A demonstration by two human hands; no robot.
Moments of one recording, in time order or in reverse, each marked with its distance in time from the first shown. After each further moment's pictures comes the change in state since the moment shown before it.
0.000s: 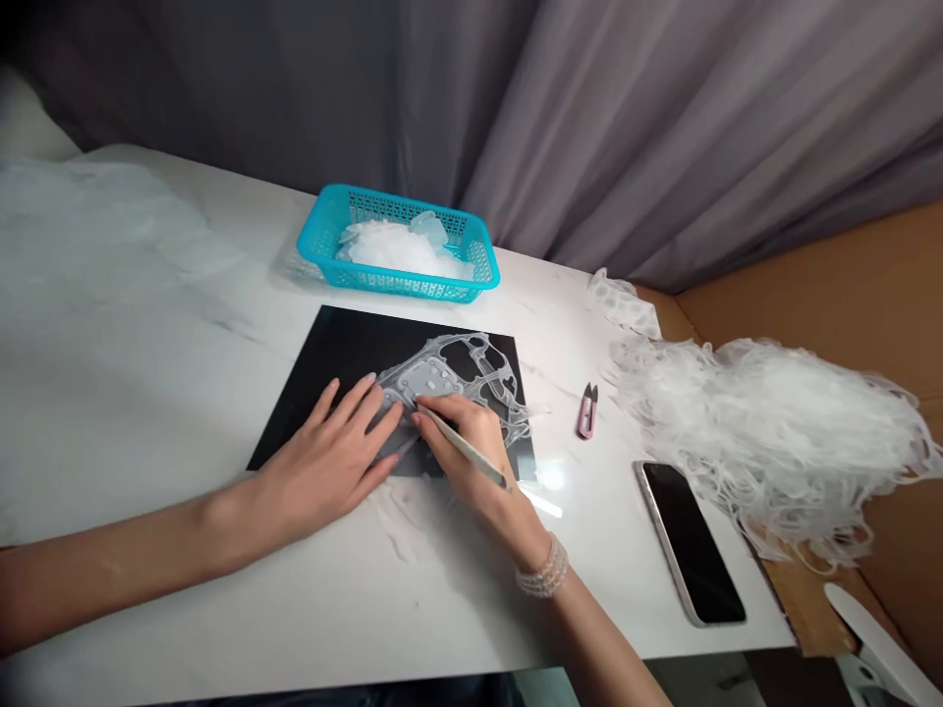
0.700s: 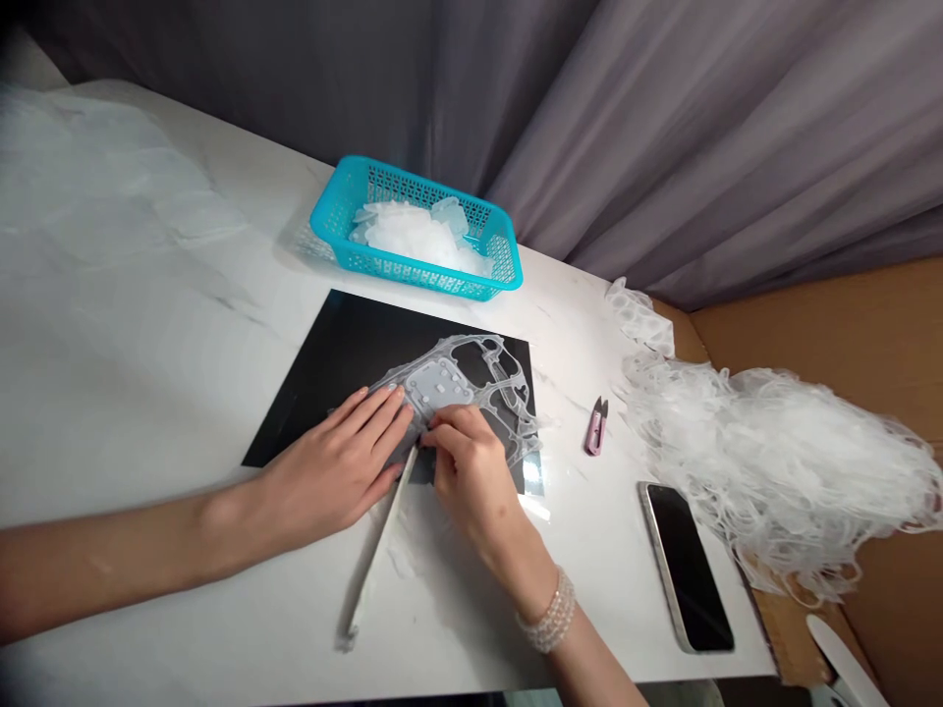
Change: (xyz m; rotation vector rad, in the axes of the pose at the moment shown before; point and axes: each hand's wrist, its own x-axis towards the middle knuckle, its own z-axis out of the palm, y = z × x) left_hand -0.005 0.001 0.005 -0.030 0.041 0.068; right_hand -0.002 0.010 0.012 -0.293 0.075 -0.368
